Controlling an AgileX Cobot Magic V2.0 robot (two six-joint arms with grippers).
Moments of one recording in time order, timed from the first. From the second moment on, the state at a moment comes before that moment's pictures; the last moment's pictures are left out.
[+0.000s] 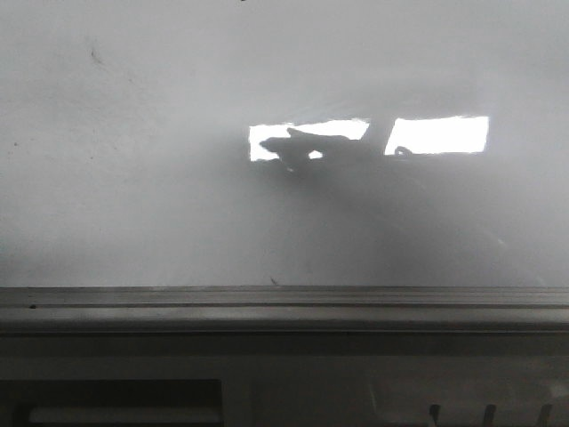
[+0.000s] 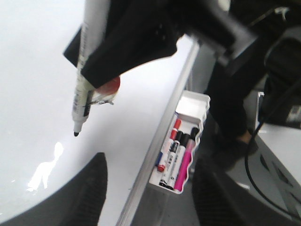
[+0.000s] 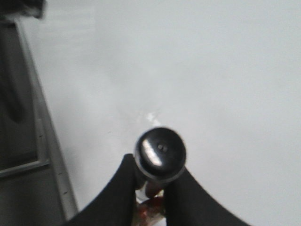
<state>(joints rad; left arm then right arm) -0.95 0.75 -0.89 -0.27 0.65 0.43 0.82 1.00 -0.84 0.60 0.15 -0.90</state>
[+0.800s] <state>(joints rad) -0.95 0.27 -0.68 0.02 0.67 -0.05 0.71 1.13 -0.75 0.53 -0.10 -0.89</state>
